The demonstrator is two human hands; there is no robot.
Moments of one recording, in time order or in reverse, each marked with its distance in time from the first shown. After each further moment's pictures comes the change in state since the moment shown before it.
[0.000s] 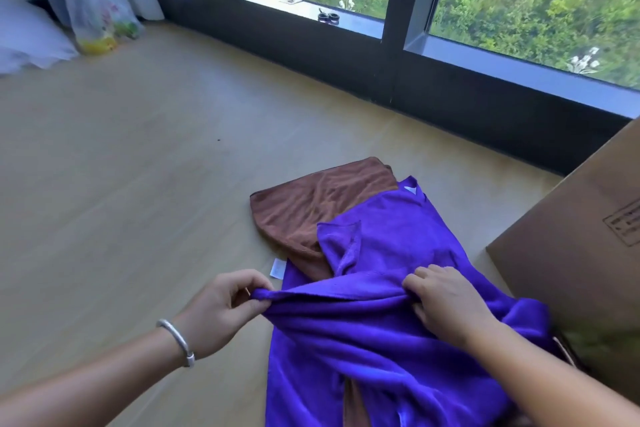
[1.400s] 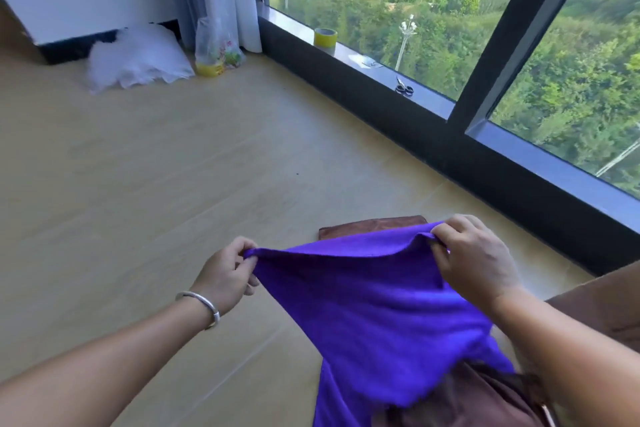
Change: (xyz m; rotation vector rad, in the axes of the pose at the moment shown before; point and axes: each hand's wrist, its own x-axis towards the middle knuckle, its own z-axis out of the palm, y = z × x) left_hand -0.061 0.084 -0.138 -0.078 0.507 -0.345; right_hand 0.021 -0.081 -0.262 0.080 0.501 -0.036
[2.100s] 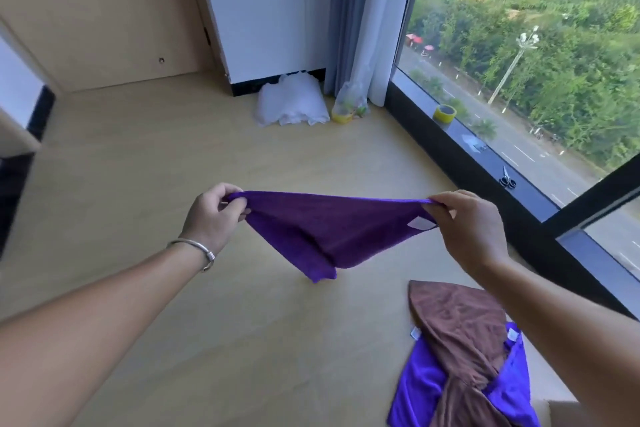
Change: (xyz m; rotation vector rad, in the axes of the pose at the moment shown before) left_hand -0.128 0.223 -0.409 -0.210 0.527 -0.080; right_hand 0.173 -0.284 -0.295 0.507 0.002 -0.034
